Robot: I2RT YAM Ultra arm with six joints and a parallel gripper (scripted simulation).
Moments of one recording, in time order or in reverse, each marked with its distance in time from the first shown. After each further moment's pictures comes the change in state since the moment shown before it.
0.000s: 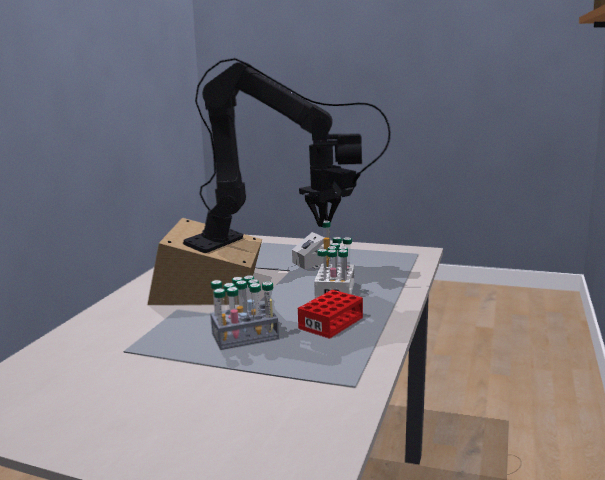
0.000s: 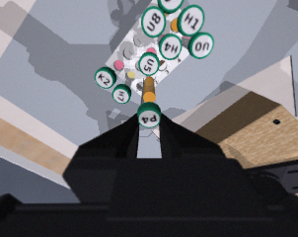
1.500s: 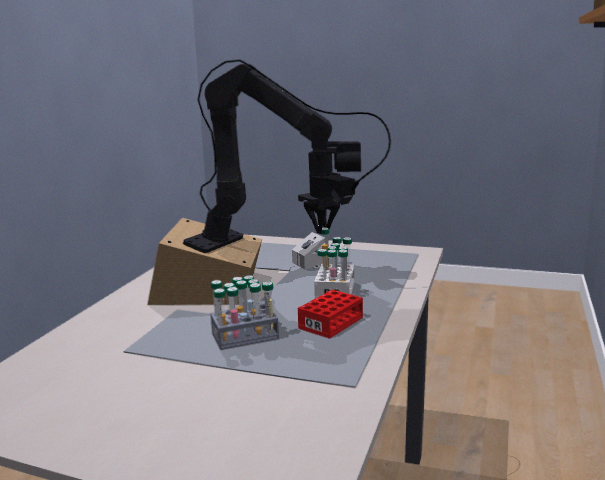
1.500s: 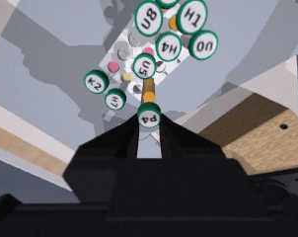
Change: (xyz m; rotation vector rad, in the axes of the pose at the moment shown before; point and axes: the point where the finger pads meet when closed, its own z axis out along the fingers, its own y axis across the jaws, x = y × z) arm 0.002 -0.004 0.018 0.007 0.005 0.005
